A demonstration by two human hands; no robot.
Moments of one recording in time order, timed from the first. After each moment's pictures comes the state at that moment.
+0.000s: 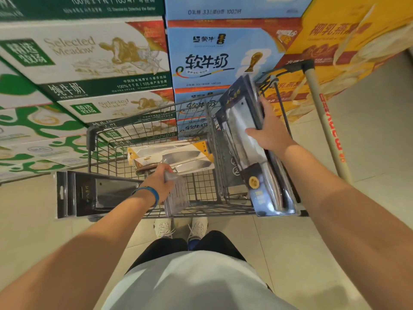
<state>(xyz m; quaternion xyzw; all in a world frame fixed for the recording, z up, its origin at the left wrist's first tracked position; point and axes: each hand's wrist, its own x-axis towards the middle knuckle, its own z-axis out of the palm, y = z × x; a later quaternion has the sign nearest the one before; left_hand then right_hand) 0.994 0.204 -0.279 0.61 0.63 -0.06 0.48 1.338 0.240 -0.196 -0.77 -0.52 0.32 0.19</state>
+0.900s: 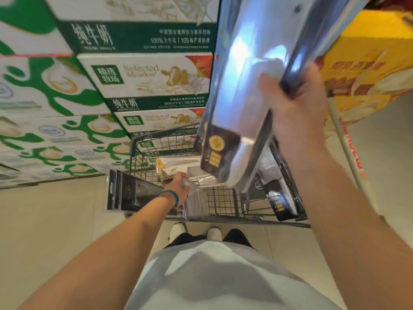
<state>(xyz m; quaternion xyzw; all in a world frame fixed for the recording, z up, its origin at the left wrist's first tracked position) 0.953 0.198 -0.279 0.55 0.67 -0.03 0.50 1.175 0.214 -0.012 -0.56 -0.46 0.29 0.62</state>
